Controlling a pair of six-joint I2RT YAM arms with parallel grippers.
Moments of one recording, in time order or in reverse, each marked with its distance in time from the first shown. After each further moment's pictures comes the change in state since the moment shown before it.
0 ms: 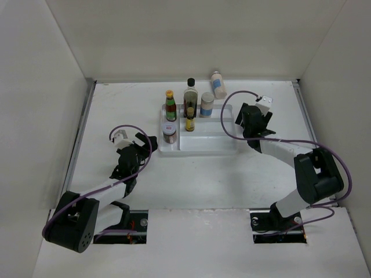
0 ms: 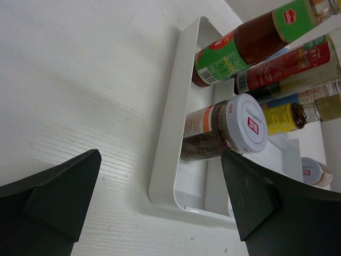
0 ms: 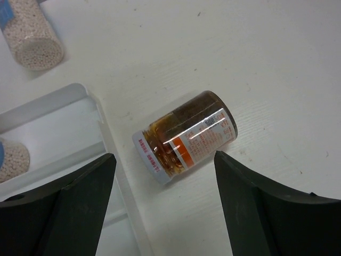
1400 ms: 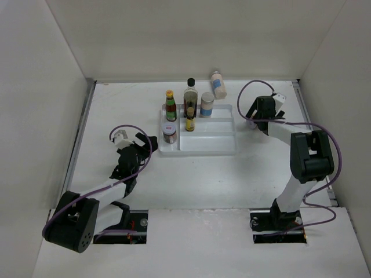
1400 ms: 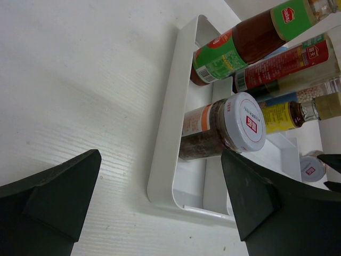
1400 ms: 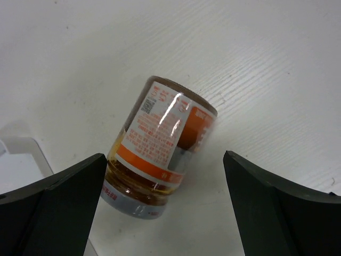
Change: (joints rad) left arm -0.002 0.000 0.000 0.000 0.007 -0.004; right arm -0.255 0.228 0.203 -0.164 -0.216 0.112
